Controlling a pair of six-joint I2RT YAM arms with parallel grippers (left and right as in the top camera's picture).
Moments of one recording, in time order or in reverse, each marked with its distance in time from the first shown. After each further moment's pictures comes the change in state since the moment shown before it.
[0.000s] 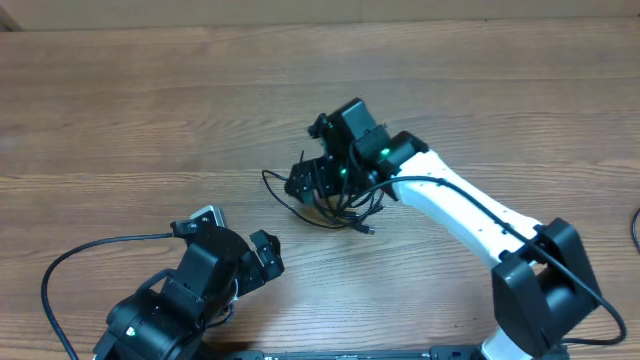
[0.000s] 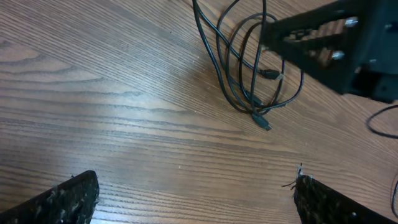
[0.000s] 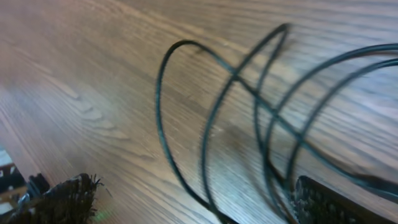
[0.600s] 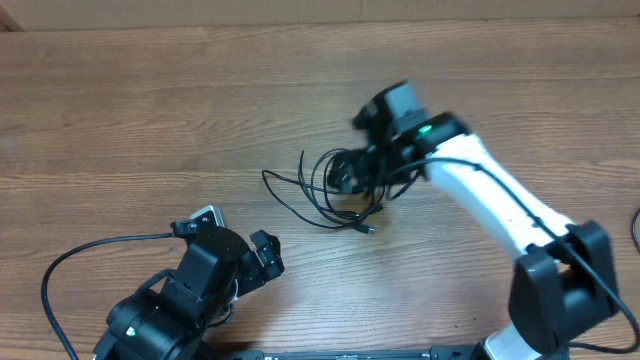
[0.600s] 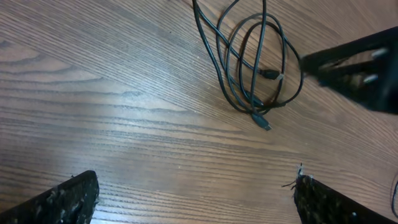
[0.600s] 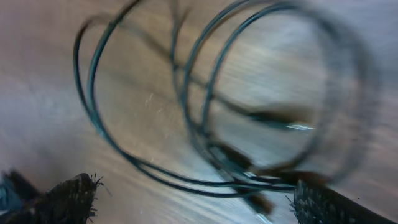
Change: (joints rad) left arm 0.000 0.000 0.000 0.000 0.000 0.000; right arm -0.136 -0.028 0.004 -0.219 0.008 -0.098
